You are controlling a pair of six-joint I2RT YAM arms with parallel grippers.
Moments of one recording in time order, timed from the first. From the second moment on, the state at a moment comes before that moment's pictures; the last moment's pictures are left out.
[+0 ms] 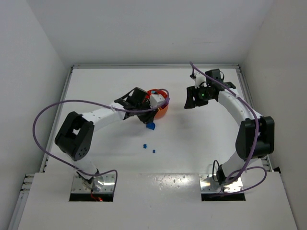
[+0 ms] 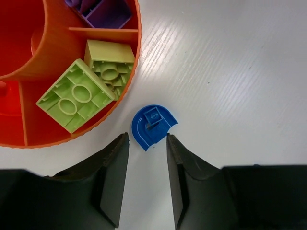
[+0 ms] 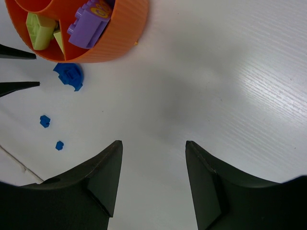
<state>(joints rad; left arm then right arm) -0.59 1.70 1.12 -0.29 0.30 0.28 0.15 1.64 1.24 -0.63 -0.45 -0.09</state>
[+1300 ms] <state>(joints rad) -0.42 1.89 1.13 -0.32 0.48 0.02 0.15 1.64 1.24 -0.63 -0.45 -0.09</state>
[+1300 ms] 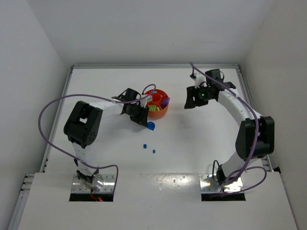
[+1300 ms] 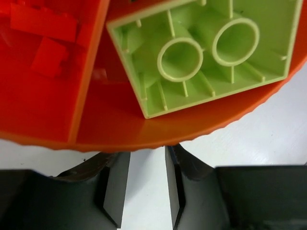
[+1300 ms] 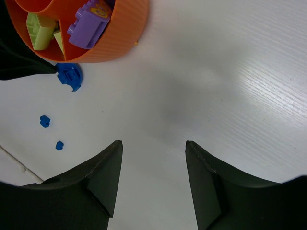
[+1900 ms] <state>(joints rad) -0.43 1.90 1.15 -0.31 0.49 0.02 0.15 1.64 1.24 -0.63 -0.45 -0.09</state>
